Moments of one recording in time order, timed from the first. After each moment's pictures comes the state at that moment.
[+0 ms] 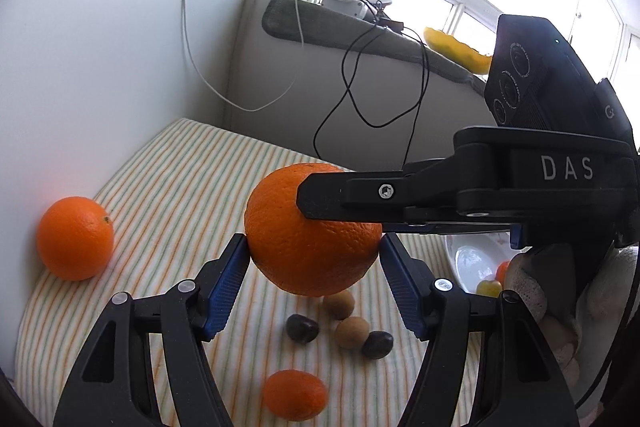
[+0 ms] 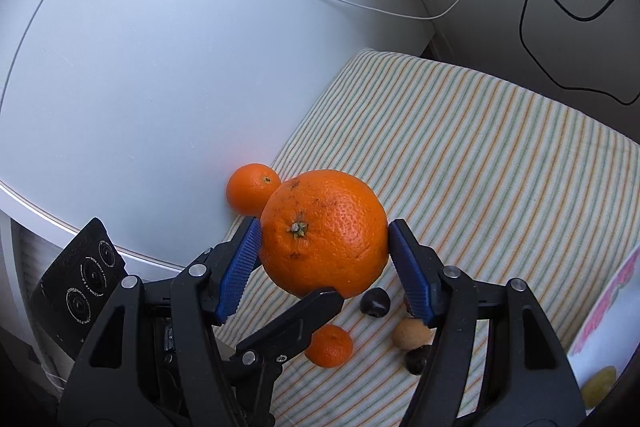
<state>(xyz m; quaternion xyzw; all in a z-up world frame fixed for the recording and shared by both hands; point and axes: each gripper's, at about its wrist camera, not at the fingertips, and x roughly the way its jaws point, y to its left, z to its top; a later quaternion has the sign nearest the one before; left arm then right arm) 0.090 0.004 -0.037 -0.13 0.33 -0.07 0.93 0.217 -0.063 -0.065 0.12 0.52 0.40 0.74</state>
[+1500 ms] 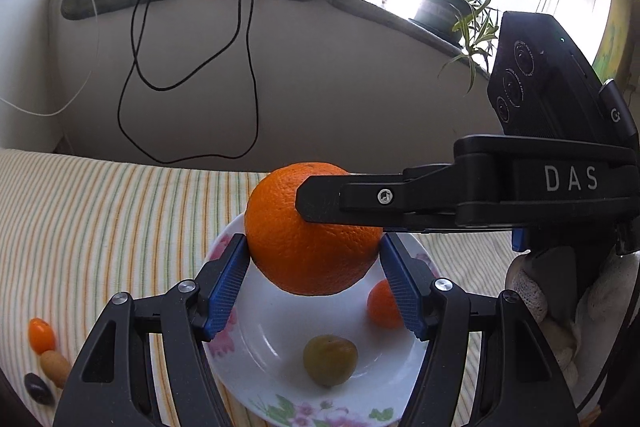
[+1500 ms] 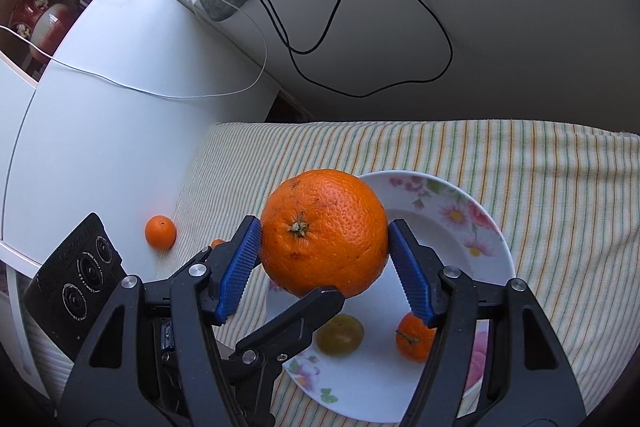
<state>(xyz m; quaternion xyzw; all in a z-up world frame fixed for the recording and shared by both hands) 0.168 -0.188 -0.054 -0.08 0.37 -0.24 0.89 0.242 -0.257 -0.079 0.20 0.51 0.26 0.80</state>
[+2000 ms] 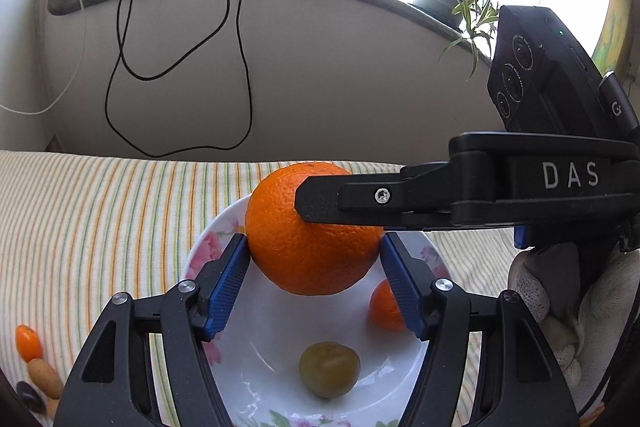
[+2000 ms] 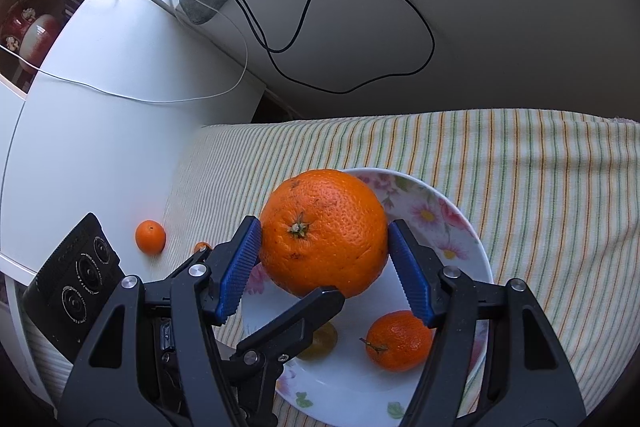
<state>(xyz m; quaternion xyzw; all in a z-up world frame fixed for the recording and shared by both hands) 0.179 -0.201 -0.065 -0.07 0.39 -0.24 0.89 0.246 -0.274 -0.093 0.21 0.52 0.24 0.79</state>
